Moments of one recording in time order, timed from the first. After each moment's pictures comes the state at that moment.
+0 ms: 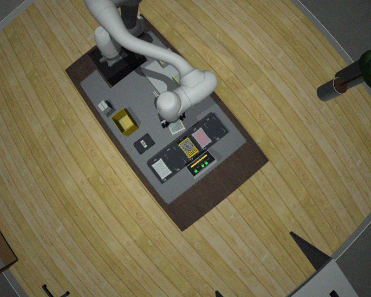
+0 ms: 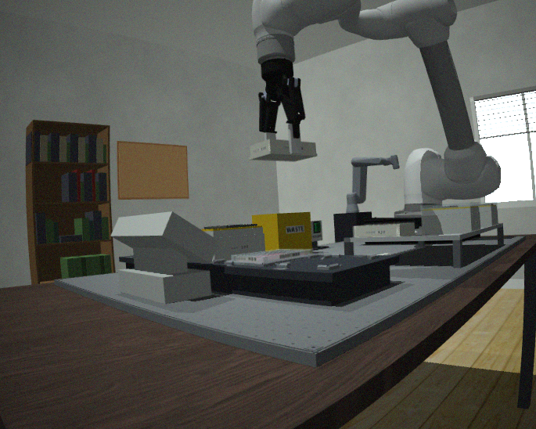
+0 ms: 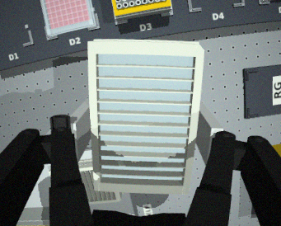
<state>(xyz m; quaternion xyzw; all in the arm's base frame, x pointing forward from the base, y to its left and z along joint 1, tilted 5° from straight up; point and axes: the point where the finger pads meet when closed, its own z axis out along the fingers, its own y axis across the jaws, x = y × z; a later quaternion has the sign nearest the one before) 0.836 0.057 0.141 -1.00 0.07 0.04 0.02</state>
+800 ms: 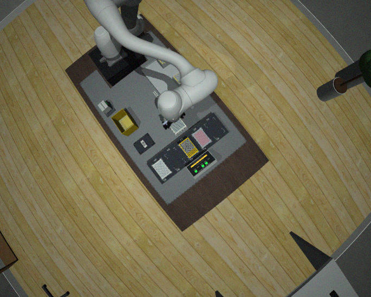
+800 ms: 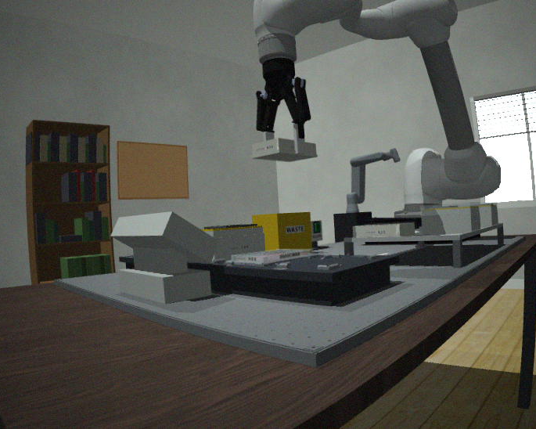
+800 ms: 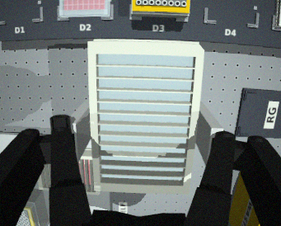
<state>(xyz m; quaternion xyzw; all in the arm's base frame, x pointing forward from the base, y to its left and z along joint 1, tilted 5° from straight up) 0.836 0.061 0.141 -1.00 -0.03 0.04 0.02</state>
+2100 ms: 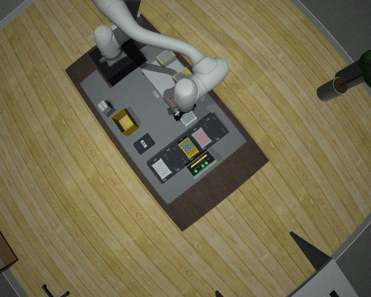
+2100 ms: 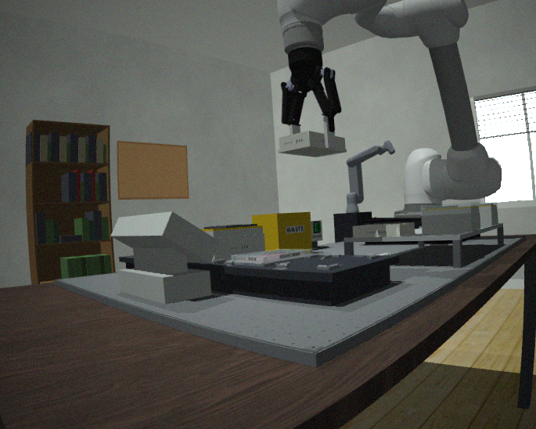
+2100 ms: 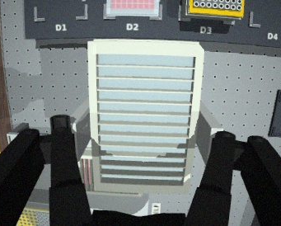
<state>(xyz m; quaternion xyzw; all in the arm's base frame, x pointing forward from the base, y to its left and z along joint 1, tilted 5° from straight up) 0.831 0.142 0.145 -1.00 -0.02 0.04 0.02</state>
